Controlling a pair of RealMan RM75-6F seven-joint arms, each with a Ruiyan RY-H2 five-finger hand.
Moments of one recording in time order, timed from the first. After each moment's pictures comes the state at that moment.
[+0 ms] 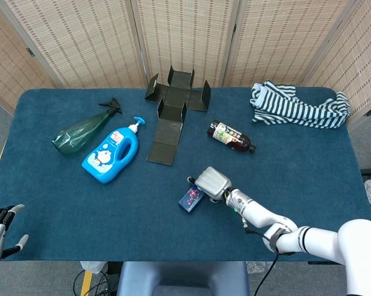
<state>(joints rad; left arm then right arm) -0.02 -1.11 0.01 -1.57 1.49 1.49 0.09 0.94 -1.57 0.09 -1.30 -1.34 0.65 -0.37</state>
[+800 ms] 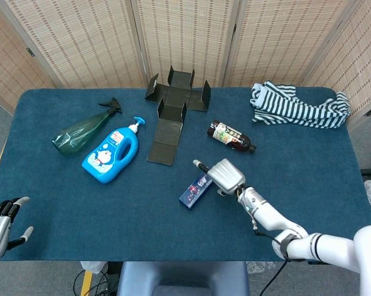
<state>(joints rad) -0.06 -1.14 -0.03 -1.53 1.50 1.47 0.09 0.84 -1.49 0.09 -1.39 -1.27 0.86 -0.41</state>
